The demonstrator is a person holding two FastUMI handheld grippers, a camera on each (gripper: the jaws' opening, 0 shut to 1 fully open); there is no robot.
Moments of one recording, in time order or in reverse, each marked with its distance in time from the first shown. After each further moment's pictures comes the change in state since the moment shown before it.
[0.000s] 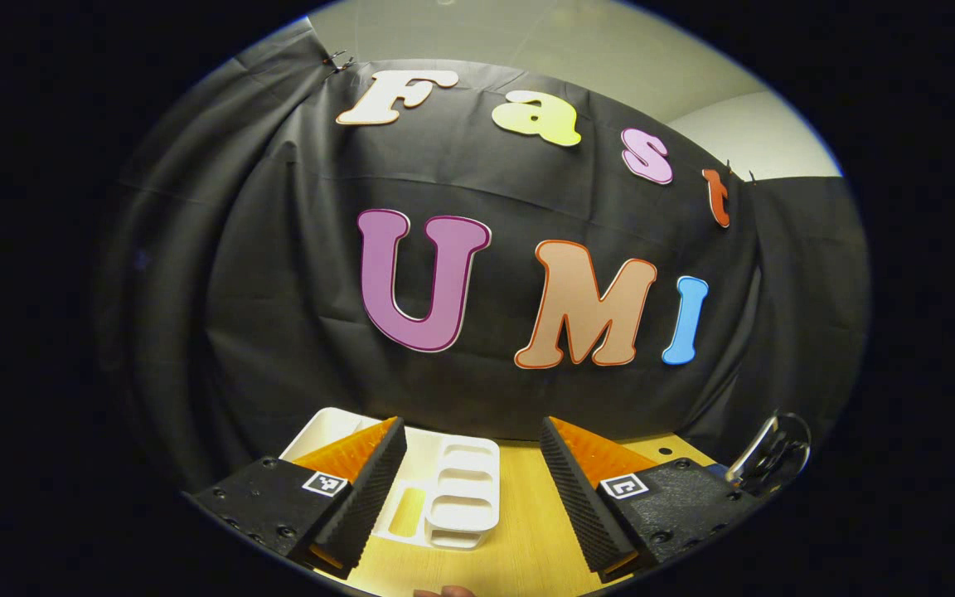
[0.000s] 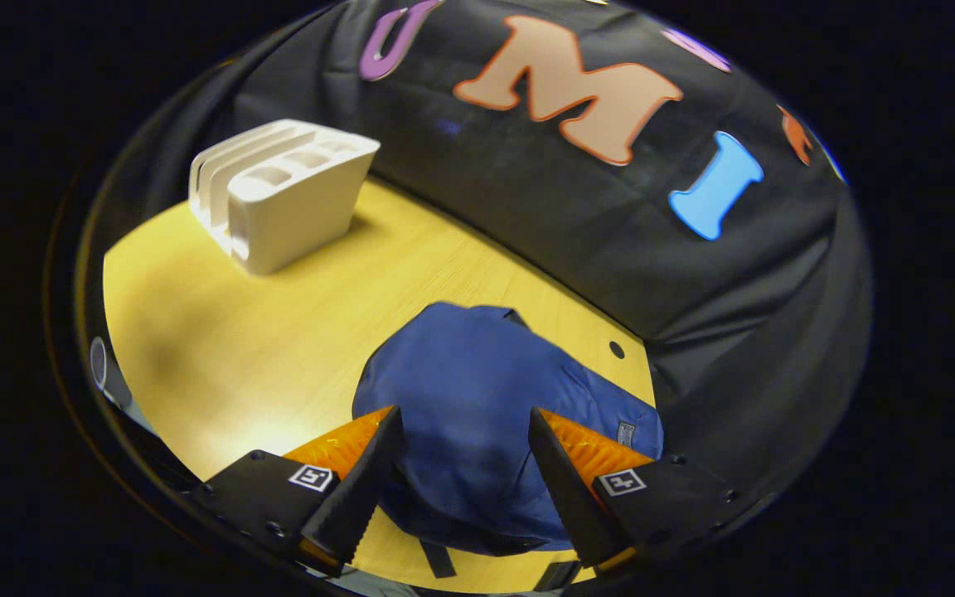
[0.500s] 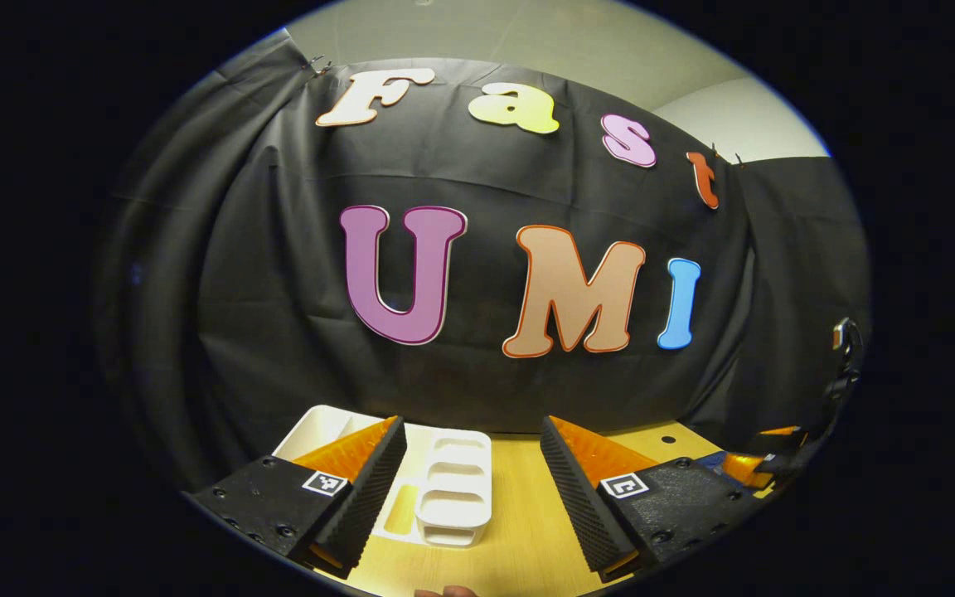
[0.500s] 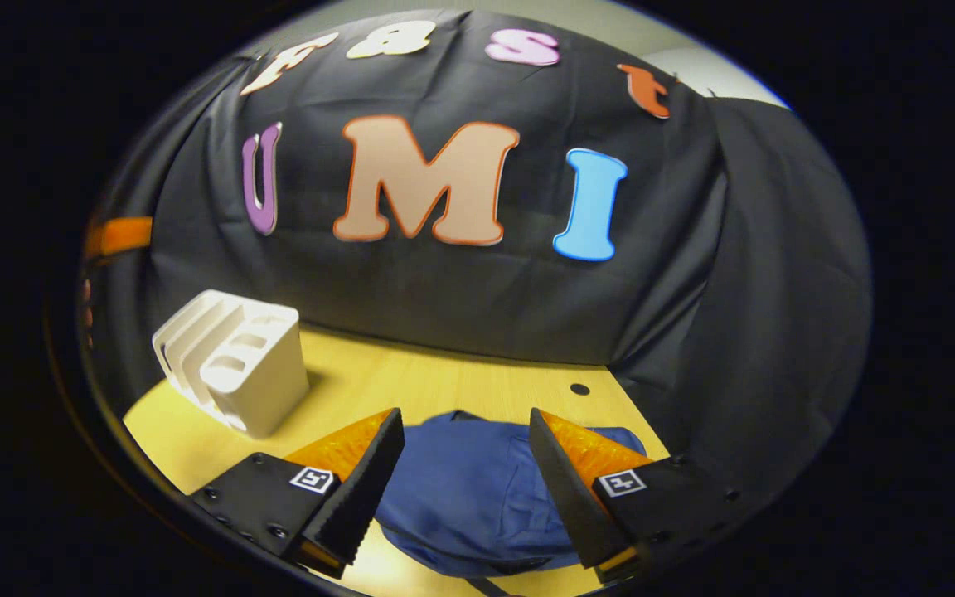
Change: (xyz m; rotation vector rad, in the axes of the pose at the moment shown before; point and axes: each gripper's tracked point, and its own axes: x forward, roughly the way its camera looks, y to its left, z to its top) left arm 0.003 -0.029 -0.021 0.045 0.002 -0.014; right arm -0.062 -0.067 0.087 0.412 -0.309 -0.084
